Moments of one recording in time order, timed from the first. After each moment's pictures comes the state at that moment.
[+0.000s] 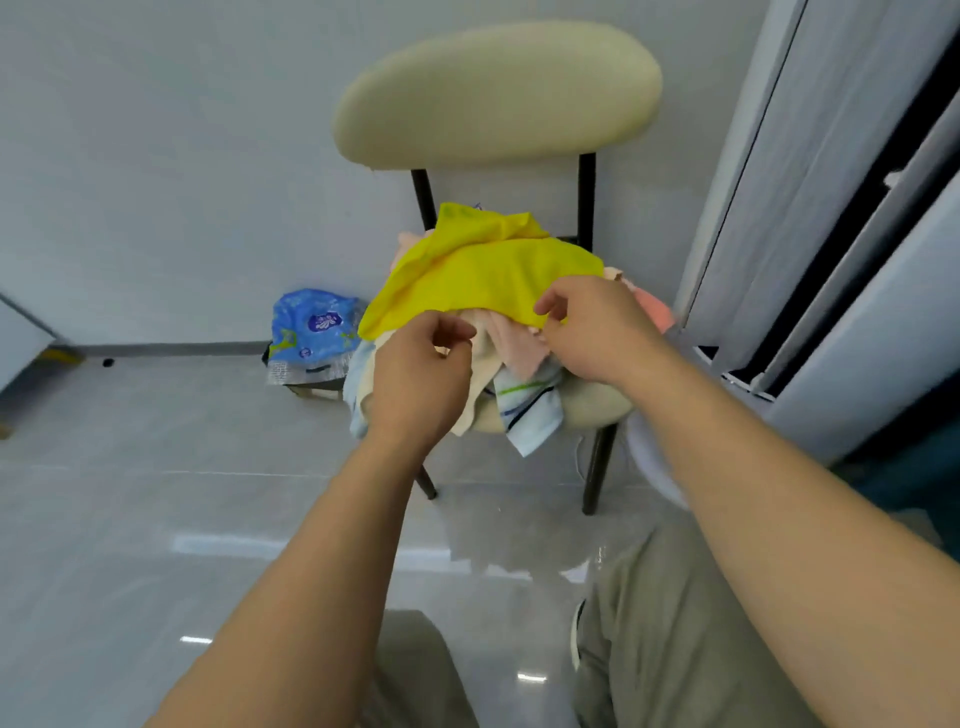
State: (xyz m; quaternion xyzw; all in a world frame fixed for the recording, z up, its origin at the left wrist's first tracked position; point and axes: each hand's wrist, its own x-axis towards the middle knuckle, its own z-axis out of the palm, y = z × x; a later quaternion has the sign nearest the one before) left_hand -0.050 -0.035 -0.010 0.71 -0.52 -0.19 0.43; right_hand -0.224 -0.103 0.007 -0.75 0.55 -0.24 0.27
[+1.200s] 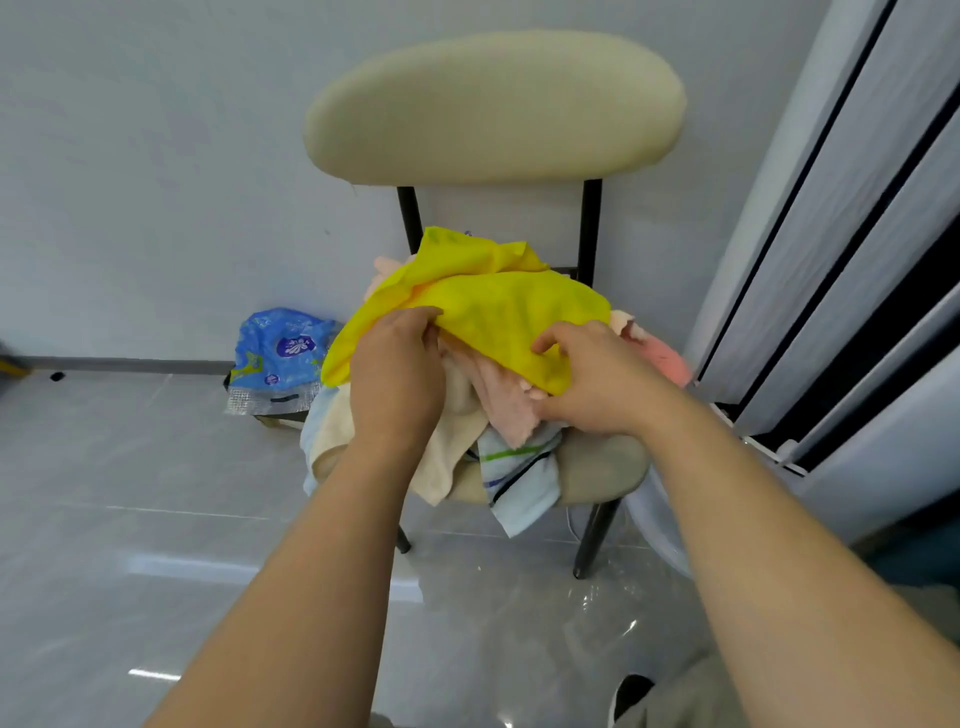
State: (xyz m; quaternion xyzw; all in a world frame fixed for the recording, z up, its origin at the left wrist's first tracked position) left_hand -0.033 -0.136 -0.047 0.72 -0.57 0.05 0.40; right_hand -0.231 -0.176 -0.046 -0.80 0.54 -0.12 0.22
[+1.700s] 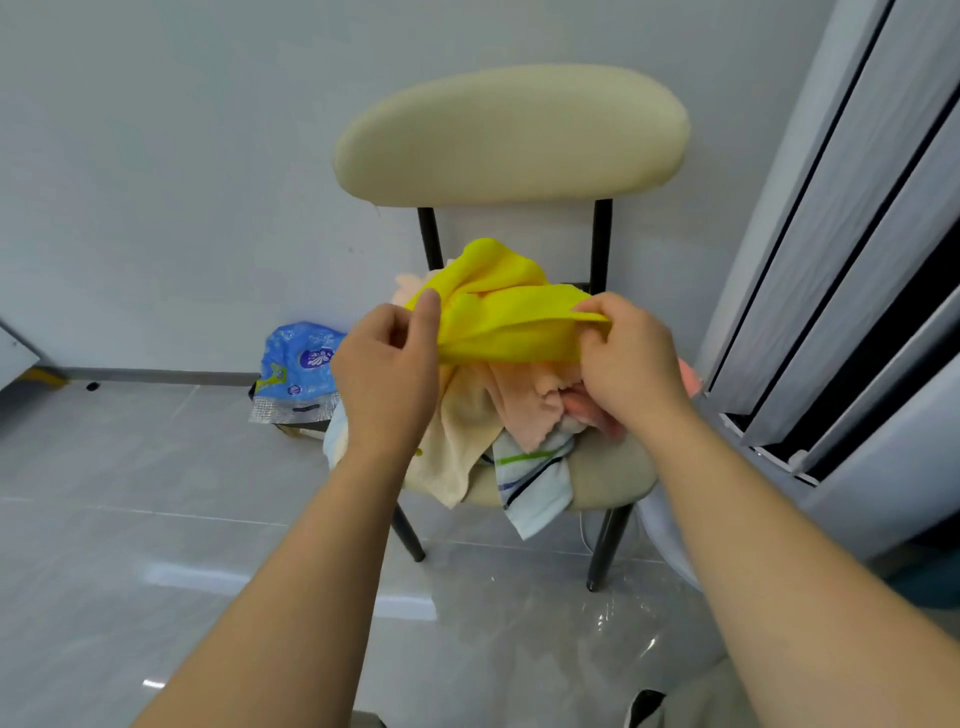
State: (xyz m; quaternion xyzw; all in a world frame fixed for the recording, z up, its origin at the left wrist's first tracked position) left_hand -0.035 -0.104 -0.014 0.70 -0.43 -0.06 0.57; right_hand -0.224 -0.168 -0.032 -0.68 0.57 -0.40 0.23
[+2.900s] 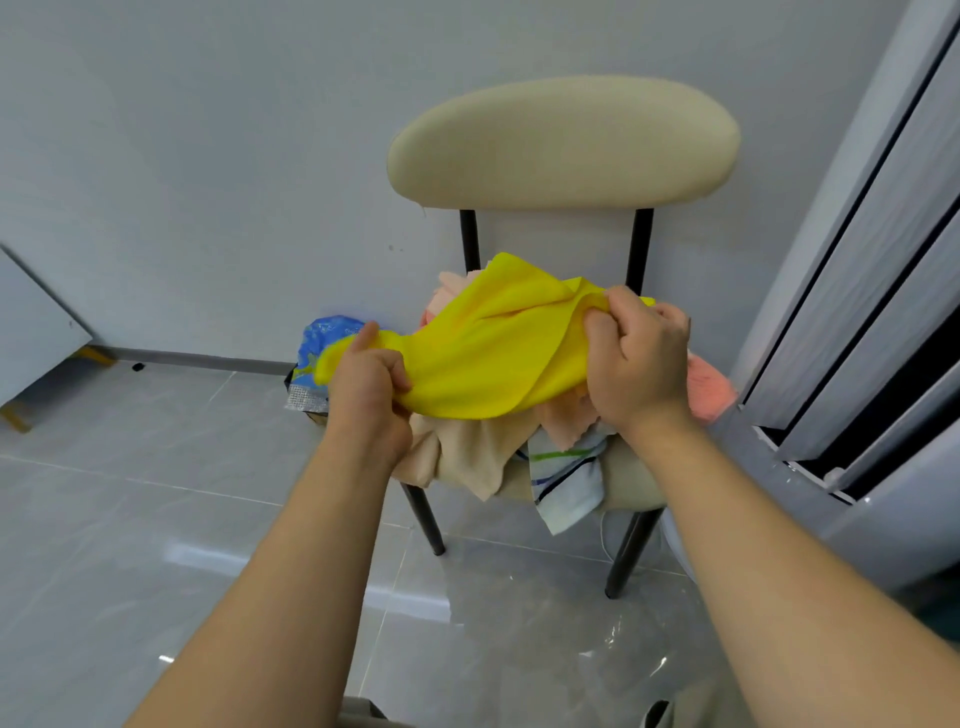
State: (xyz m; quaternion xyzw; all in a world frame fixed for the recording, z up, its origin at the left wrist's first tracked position) left_hand 0.012 -0.077 -0.006 0.55 -0.10 -0.45 0.69; right_hand -0.188 -0.147 -0.024 -0.70 0.44 -0.54 0.13
